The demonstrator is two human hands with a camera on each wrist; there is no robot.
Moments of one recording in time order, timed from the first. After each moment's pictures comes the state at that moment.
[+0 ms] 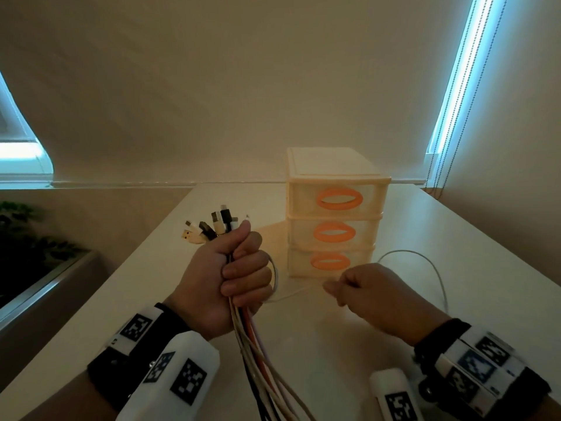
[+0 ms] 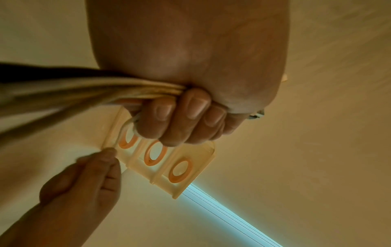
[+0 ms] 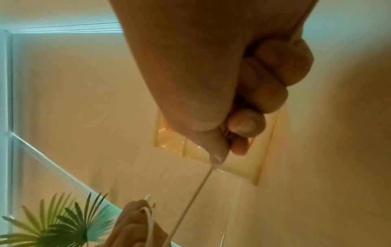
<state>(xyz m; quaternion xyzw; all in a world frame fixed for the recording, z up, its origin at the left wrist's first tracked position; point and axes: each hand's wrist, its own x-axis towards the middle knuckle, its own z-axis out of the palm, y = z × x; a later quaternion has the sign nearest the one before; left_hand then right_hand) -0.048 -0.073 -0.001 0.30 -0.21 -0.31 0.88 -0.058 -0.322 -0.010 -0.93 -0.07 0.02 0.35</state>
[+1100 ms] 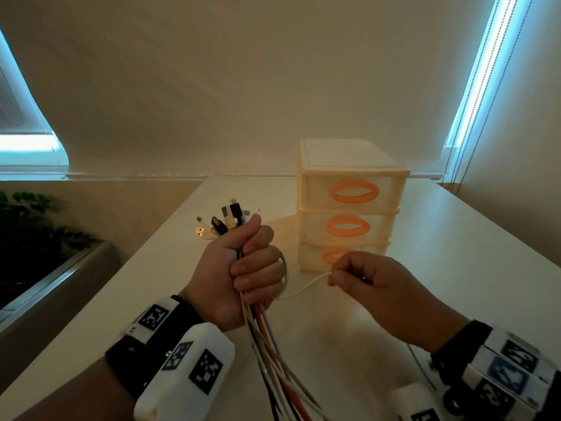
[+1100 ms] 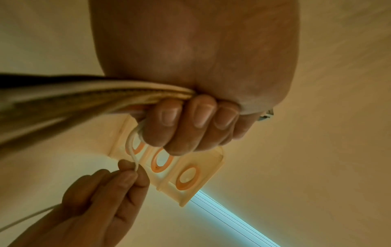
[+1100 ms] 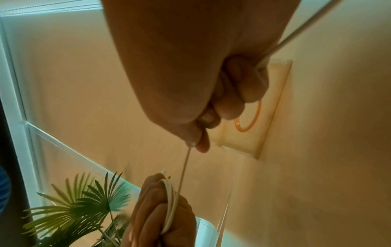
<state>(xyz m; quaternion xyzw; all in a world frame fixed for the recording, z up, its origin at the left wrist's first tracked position) -0.048 -0.076 -0.006 0.29 -0.22 -0.31 0.88 -0.062 -0.315 -0.012 -0.87 -0.20 -0.05 0.45</state>
